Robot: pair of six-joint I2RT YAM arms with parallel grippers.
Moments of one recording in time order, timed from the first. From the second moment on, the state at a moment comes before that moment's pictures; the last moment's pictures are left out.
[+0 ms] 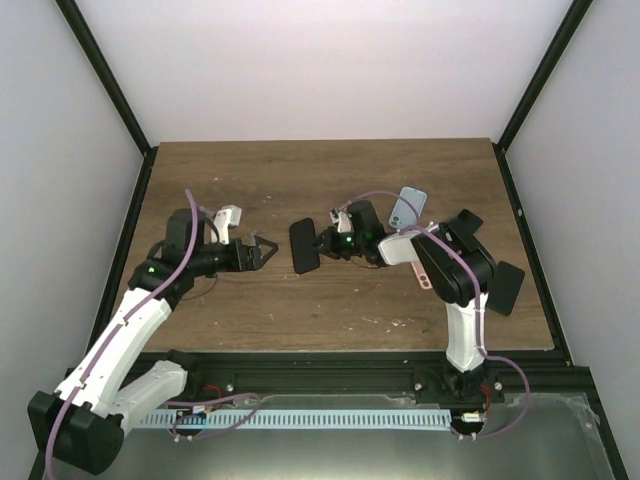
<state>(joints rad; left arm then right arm) -0.33 0.93 0.83 -0.55 0.50 -0.47 0.55 2.01 1.00 0.36 -0.63 0.82</state>
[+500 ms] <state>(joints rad) -0.33 0.89 0.83 -0.58 0.48 -0.46 0.54 2.00 1.03 0.24 -0.57 0.73</state>
